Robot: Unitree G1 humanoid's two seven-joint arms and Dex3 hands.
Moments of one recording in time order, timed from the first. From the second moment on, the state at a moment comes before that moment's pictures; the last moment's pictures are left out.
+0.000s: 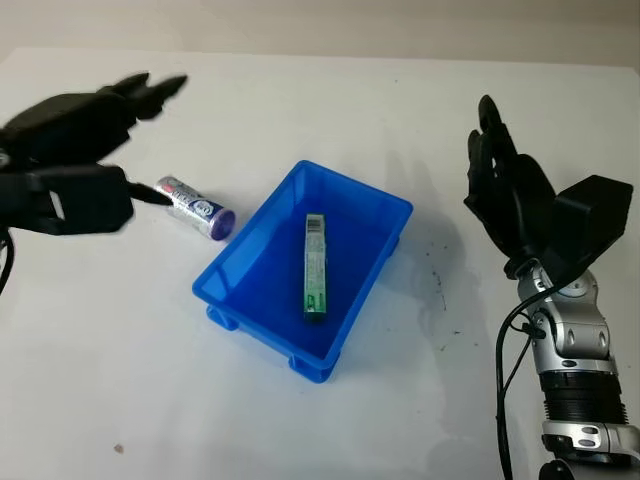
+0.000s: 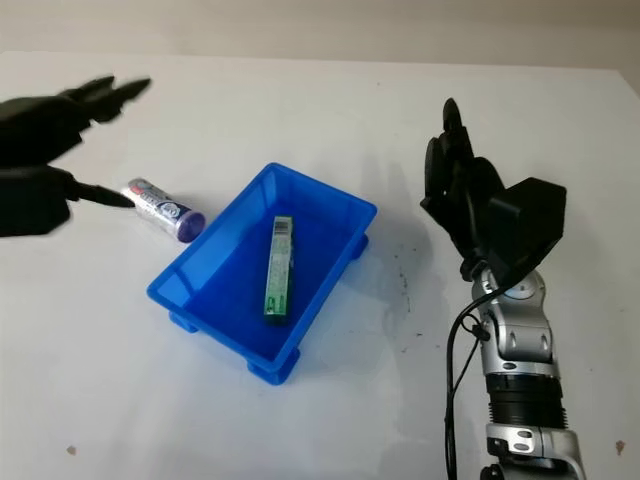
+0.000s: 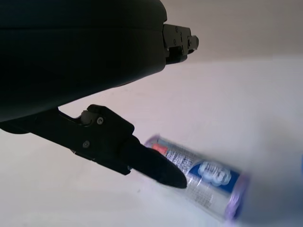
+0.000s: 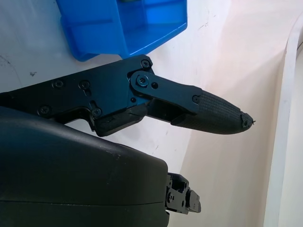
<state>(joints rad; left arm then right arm) -0.72 0.94 -0.16 0.38 0.59 -0.32 -0.44 -0.44 -0.32 -0.18 0.19 0.14 0.10 0.21</state>
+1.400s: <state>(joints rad) -0.91 0.85 -0.47 0.86 0.99 -0.58 0.06 -0.40 -0.33 -0.19 0.16 0.12 0.10 0.21</state>
